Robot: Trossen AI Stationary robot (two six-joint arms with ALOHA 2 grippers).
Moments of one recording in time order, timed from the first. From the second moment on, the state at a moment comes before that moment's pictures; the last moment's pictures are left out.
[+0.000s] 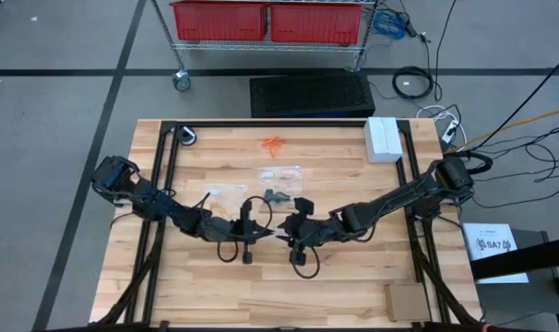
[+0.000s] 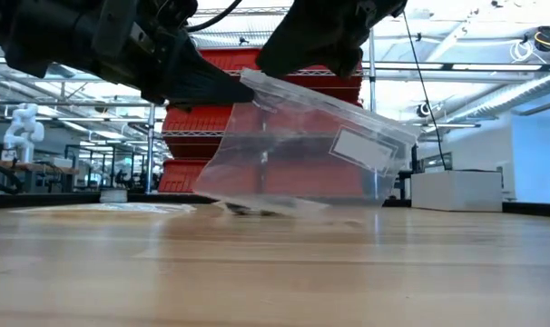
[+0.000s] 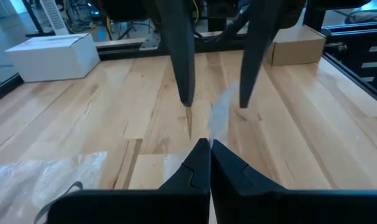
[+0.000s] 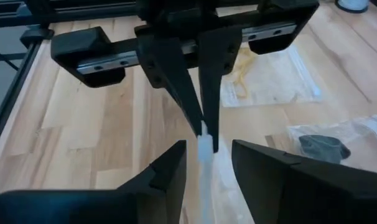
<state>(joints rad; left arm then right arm) -0.39 1.60 0.55 0.80 -0.40 -0.02 0.33 1.72 1.16 -0.08 0.36 0.32</state>
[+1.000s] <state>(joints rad) -0.34 1.60 0.55 0.83 -0.37 -0.02 0.29 1.73 1.16 -0.17 0.34 0.32</state>
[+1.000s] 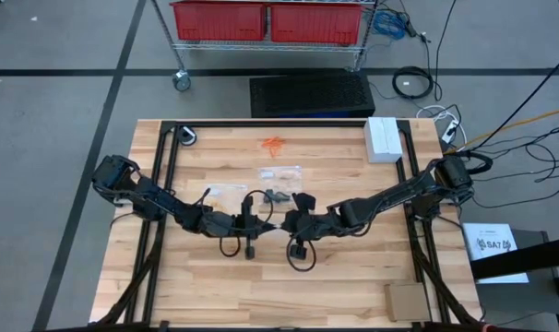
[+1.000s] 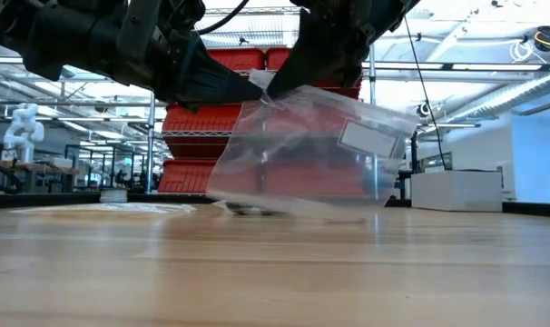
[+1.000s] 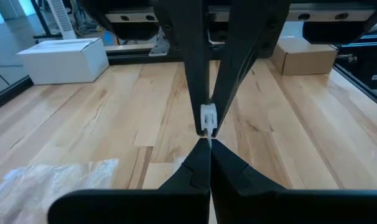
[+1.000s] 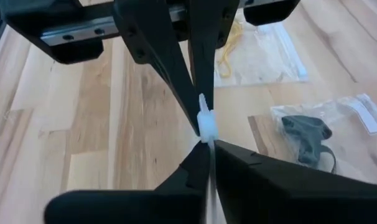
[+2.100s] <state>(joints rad) -0.23 1.57 0.55 0.75 -0.27 0.02 0.23 1.72 1.29 -0.32 0.23 0.20</state>
